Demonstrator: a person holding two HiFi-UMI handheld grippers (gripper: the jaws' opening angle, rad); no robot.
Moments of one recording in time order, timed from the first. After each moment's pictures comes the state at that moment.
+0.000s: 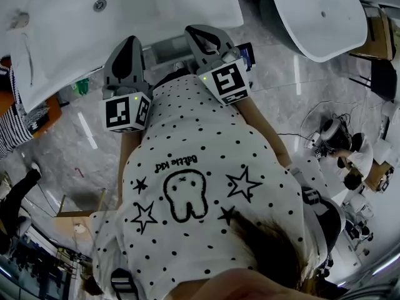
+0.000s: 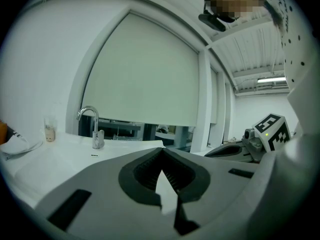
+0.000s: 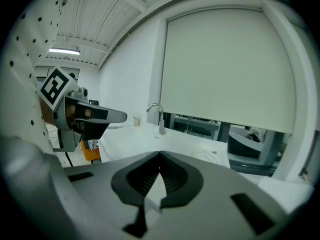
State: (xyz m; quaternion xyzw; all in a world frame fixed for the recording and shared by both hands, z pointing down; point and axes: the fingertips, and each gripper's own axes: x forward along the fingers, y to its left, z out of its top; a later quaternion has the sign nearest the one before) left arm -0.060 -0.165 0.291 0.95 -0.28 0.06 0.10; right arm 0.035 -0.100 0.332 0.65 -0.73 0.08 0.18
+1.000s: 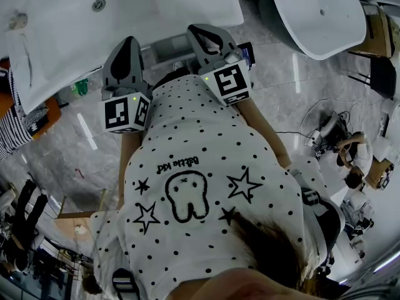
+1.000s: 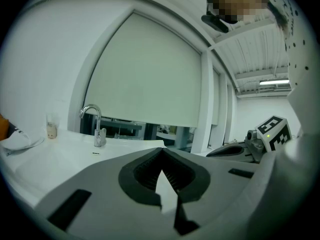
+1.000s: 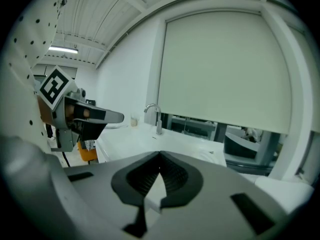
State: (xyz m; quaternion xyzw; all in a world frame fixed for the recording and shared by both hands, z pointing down) left arm -0.060 -0.169 0.292 0.95 -0.28 0.06 0.11; right arm 0.044 -0.097 0.329 0.66 -0.72 0.08 0.18
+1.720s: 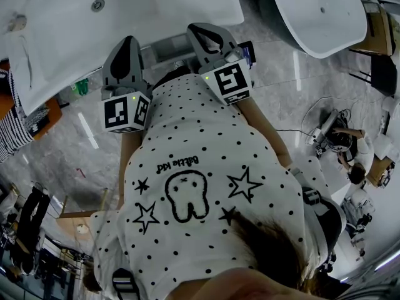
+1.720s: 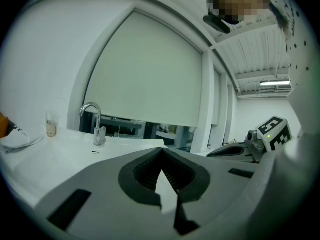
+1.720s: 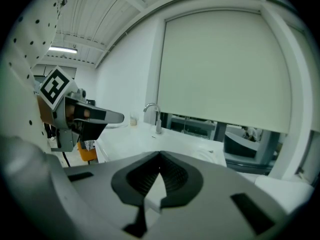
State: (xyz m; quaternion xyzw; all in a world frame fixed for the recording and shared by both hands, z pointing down) left arm -0.059 -0.171 0.294 0.95 -0.28 0.06 0.12; right arm 0.045 -0.098 0.330 0.67 -0.72 0.08 0.18
